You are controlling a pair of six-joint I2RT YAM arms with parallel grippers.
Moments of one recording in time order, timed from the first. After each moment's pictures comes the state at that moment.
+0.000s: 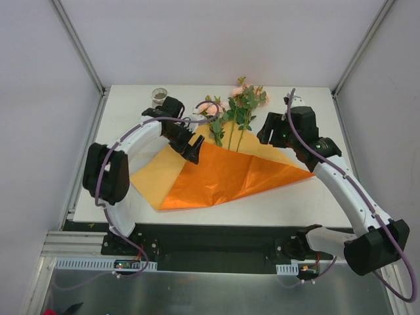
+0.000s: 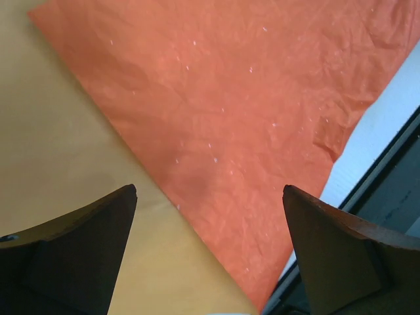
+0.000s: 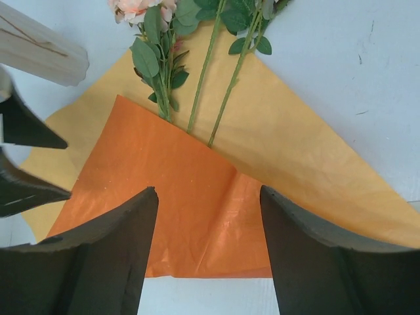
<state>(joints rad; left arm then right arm) -0.37 1.74 1.38 -0.84 0.55 0.29 0.39 1.19 1.12 -0.53 0.01 0.41</state>
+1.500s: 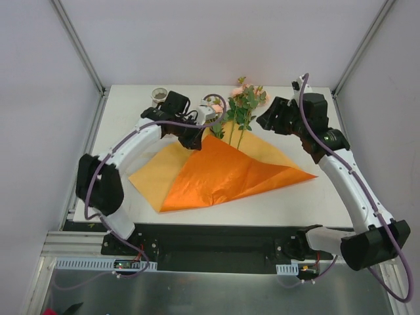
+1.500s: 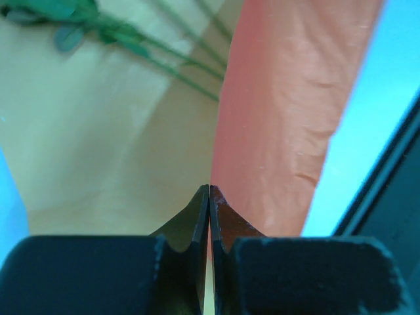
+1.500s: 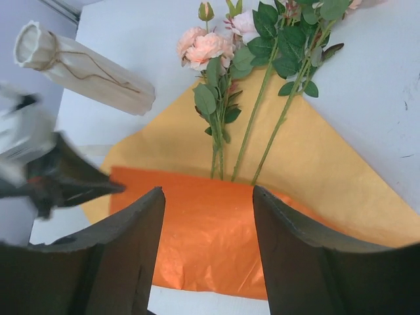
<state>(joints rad) -0.43 1.76 1.44 -0.72 0.53 0.29 0.32 1.19 1.24 -0.50 -0.16 0.48</state>
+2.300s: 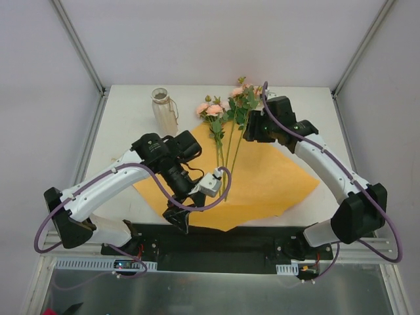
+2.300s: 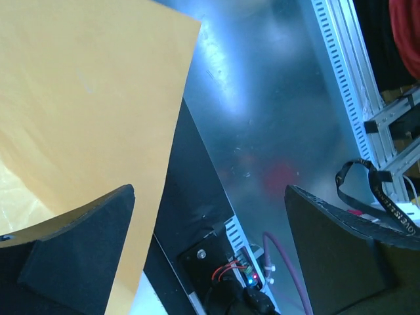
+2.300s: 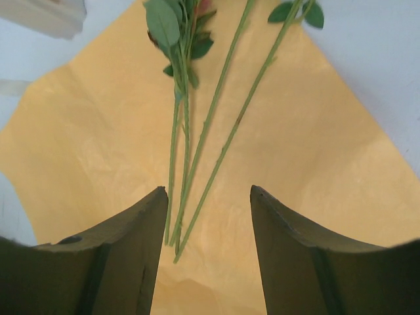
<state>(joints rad) -0.91 1.33 1.42 -1.45 0.99 0.75 0.44 1.45 1.31 -0.59 -0.06 0.38</state>
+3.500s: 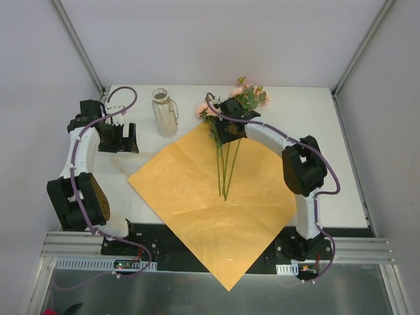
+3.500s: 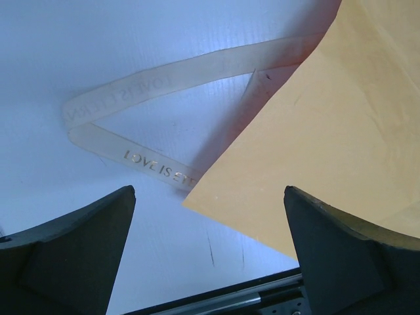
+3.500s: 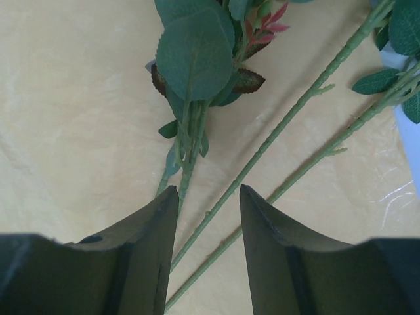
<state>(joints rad) 0.25 1.49 1.25 -0.90 0.38 0.24 0.61 2.05 1.67 -0.58 0.05 0.15</state>
